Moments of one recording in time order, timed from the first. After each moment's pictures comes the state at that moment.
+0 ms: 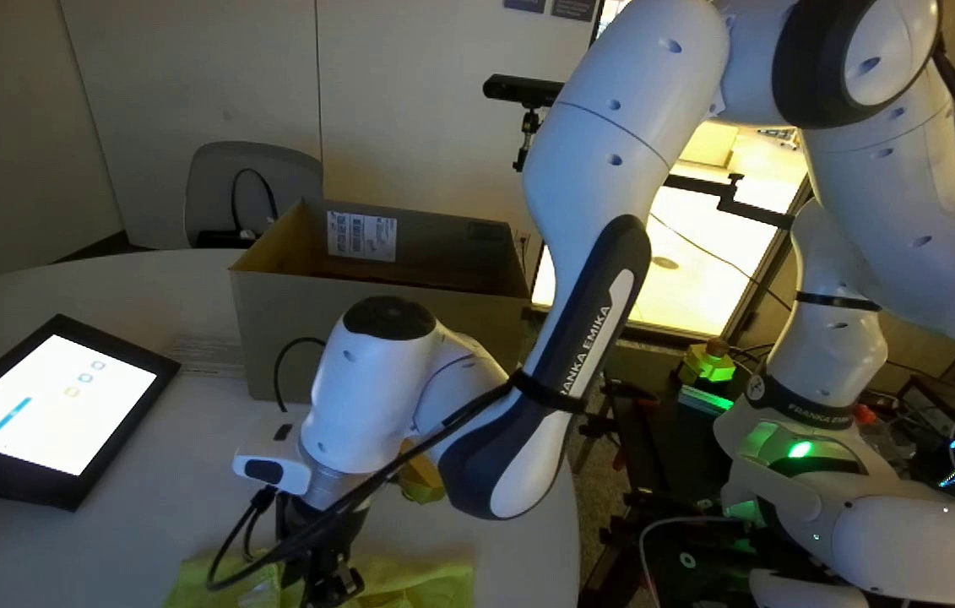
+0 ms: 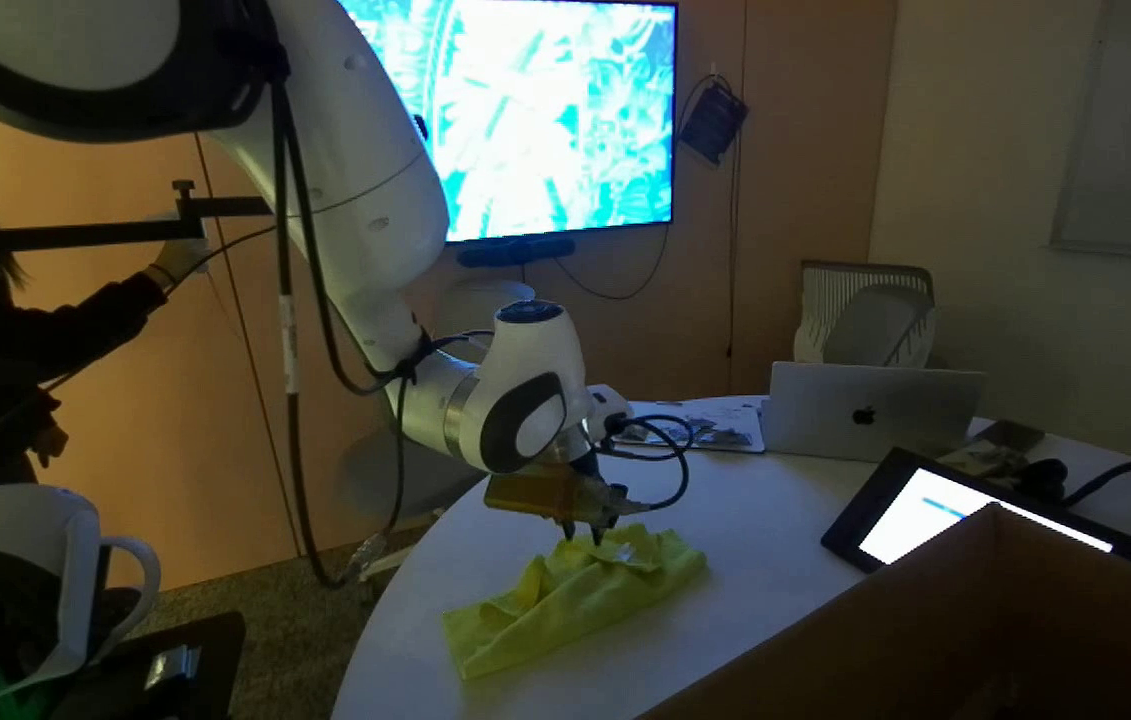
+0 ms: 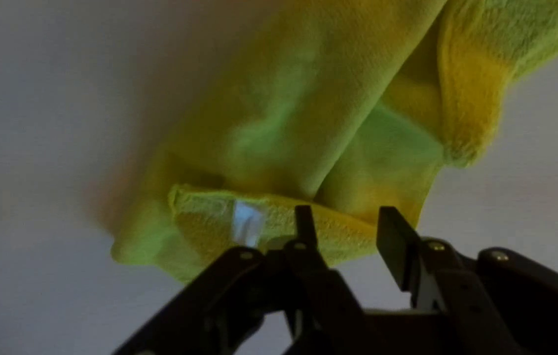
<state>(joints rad) 0.24 0.78 0.20 -1.91 -0.27 2.95 -0.28</state>
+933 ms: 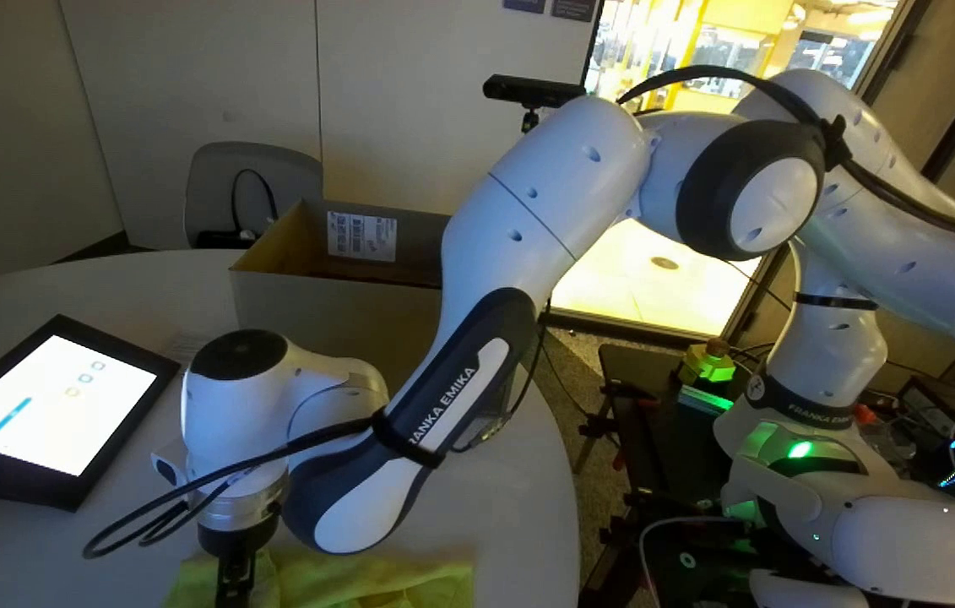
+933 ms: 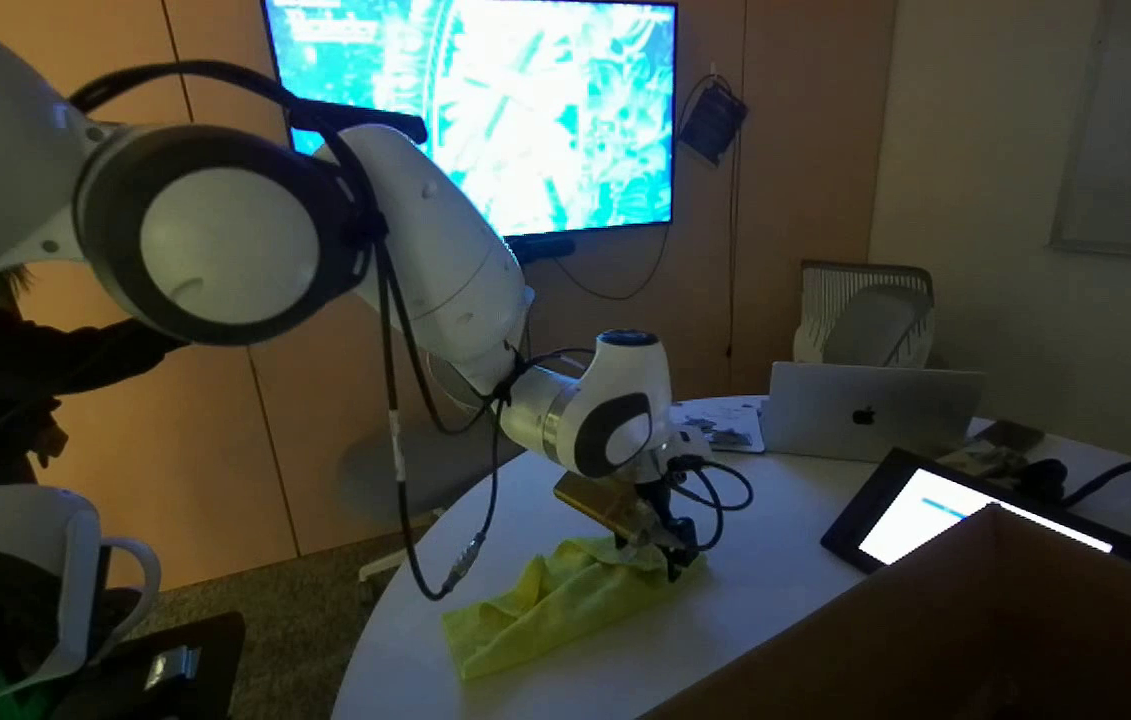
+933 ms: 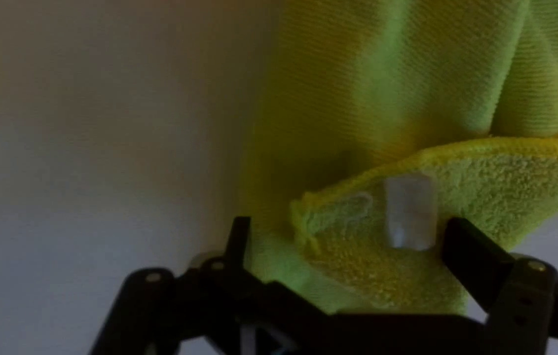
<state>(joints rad) 0.31 1.11 0.10 -1.34 -0.14 2.59 0.01</state>
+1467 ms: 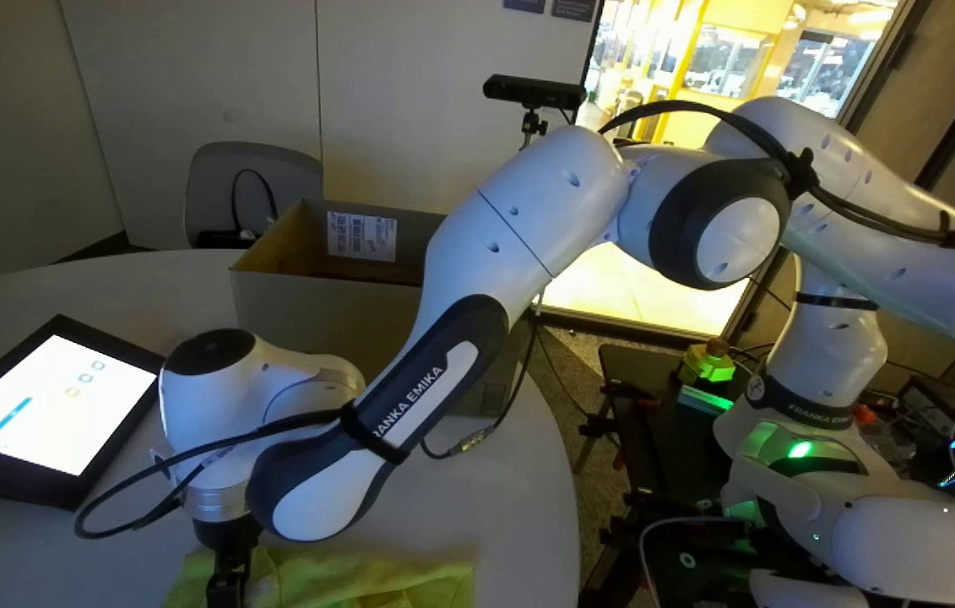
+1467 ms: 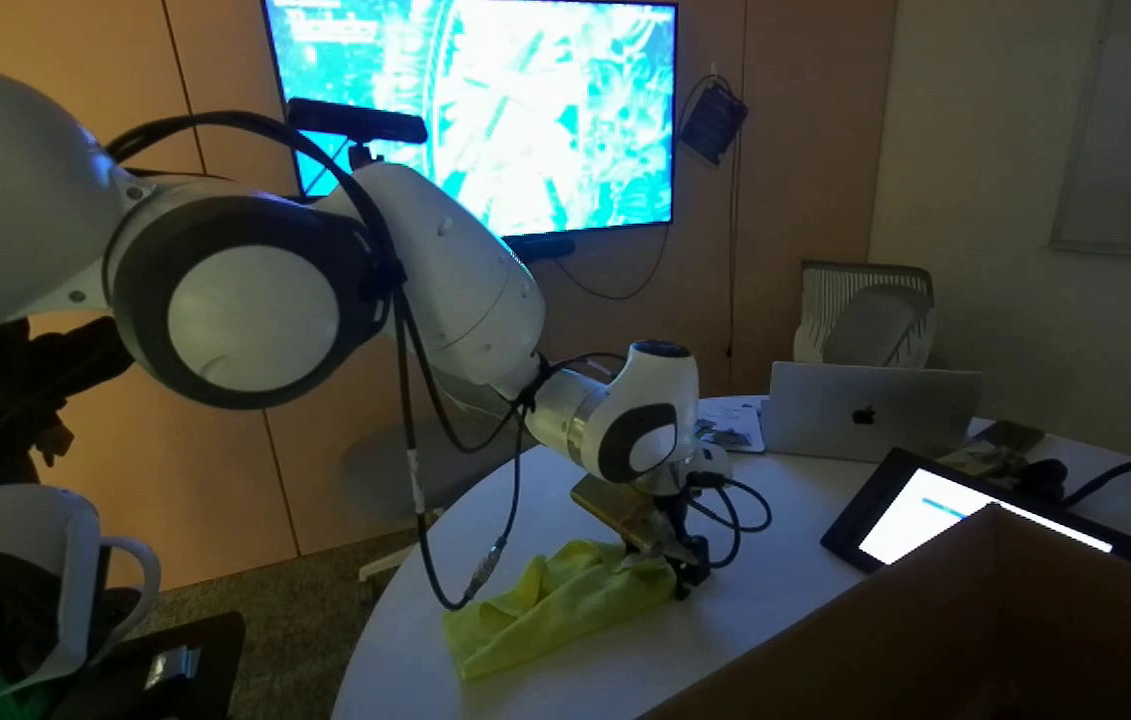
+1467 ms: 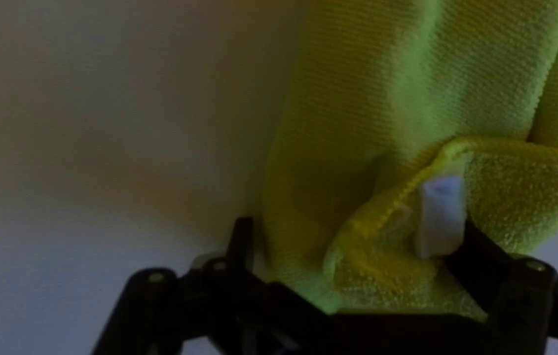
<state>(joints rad) 0.29 1.21 0.11 -1.18 -0.09 2.43 0.02</state>
